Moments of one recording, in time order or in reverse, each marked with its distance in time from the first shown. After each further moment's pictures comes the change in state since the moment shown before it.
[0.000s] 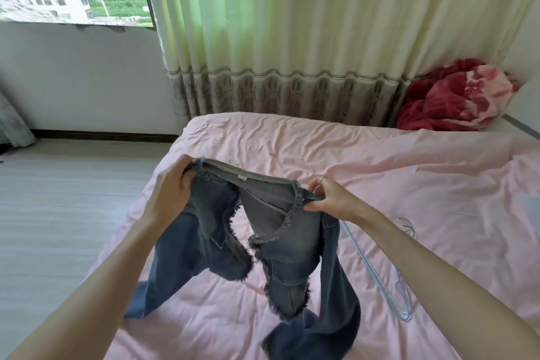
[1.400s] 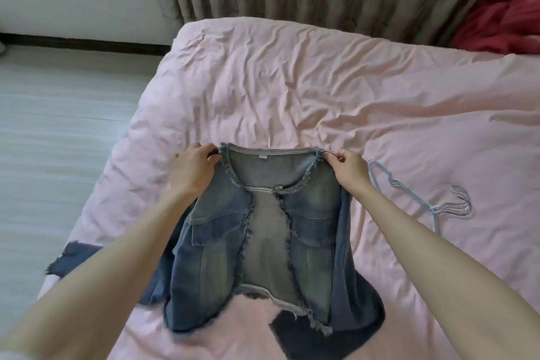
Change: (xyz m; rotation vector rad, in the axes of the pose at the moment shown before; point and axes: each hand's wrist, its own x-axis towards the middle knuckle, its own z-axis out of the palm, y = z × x) left_hand 0.043 -0.137 0.165 0.410 -0.451 -0.396; right_hand 0.185 0.119 0.068 -0.008 0.274 0.357
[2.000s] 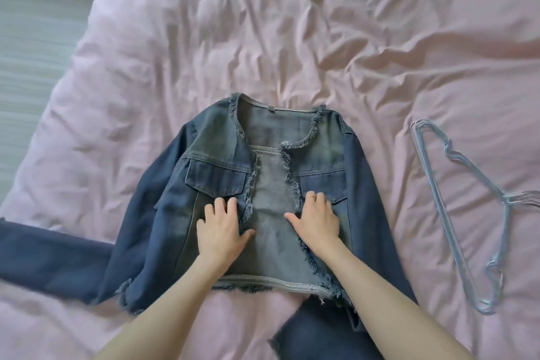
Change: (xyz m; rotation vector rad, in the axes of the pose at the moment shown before) left_hand -0.081 -0.038 0.226 0.298 -0.501 -0.145; right_hand -0.021 0.114 0.192 -0.629 -0.375 0.068
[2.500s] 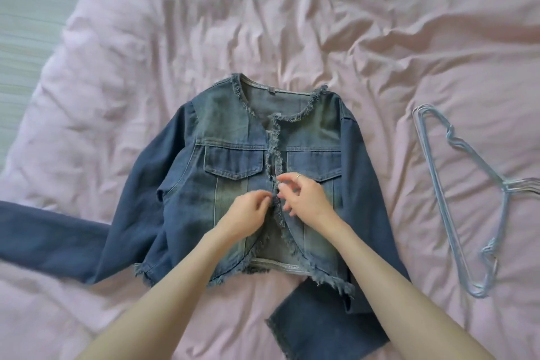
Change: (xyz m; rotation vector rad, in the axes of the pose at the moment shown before) left_hand -0.002 0.032 -0.019 -0.667 -0.140 0.254; right_hand -0.013 -0.010 -0.022 0.699 -0.077 -0.224
